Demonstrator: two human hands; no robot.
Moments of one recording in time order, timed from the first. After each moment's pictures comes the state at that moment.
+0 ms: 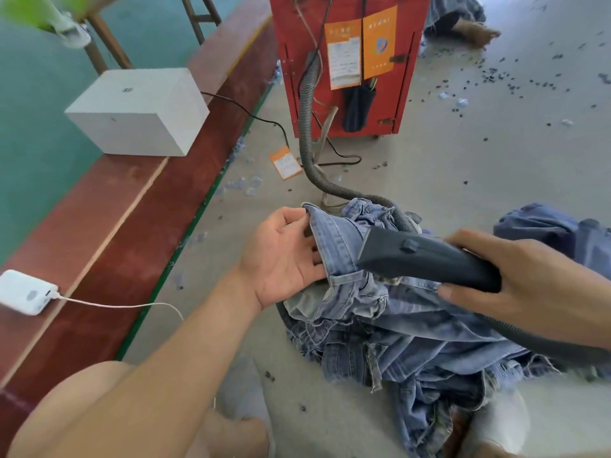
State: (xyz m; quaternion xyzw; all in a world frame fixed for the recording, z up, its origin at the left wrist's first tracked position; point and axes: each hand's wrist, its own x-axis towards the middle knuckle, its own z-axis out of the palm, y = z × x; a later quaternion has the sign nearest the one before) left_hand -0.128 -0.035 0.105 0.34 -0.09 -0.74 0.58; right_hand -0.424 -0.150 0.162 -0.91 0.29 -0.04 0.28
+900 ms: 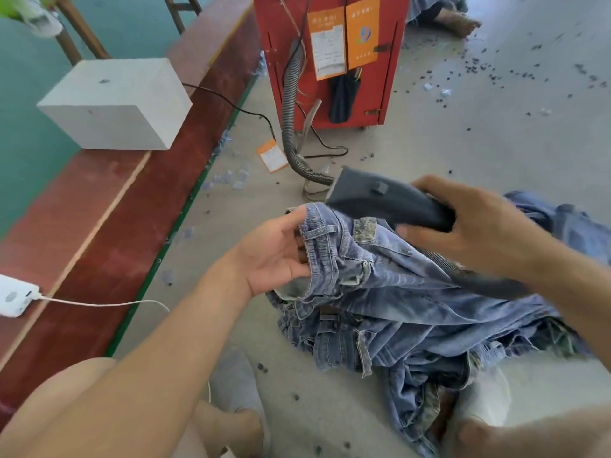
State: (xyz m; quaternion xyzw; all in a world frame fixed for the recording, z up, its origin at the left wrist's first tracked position) left_hand -0.129 -0.039 0.093 0.48 -0.13 -0.70 0.51; right_hand -0.388 -0.166 0.160 -0.91 0.29 -0.14 0.28
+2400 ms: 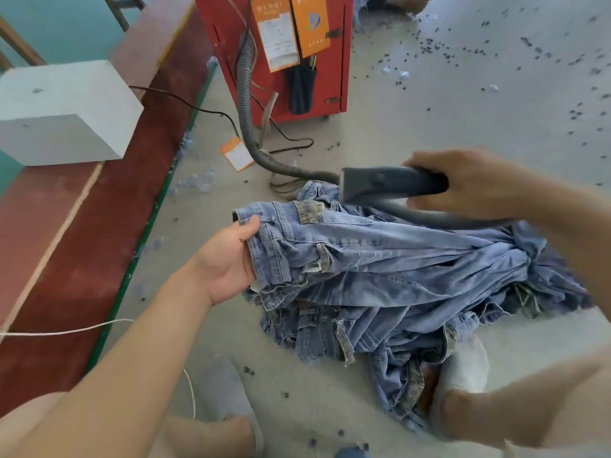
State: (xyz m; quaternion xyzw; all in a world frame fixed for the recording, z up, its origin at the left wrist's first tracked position) left_hand -0.125 -0.036 0.080 0.51 -0.14 -0.69 0.49; right_hand -0.428 -0.236 0.149 -0.92 0.32 -0.01 0.22
